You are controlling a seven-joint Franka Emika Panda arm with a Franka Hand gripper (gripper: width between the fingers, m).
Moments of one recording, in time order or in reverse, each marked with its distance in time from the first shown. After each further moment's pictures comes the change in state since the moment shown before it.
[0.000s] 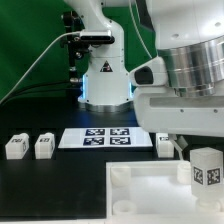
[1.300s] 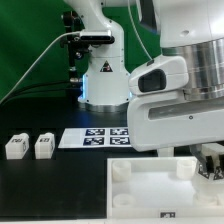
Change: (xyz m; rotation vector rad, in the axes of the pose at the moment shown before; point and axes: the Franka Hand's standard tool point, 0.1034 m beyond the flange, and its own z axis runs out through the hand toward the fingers) arm 0.026 -0.007 -0.002 -0.015 0.027 -0.311
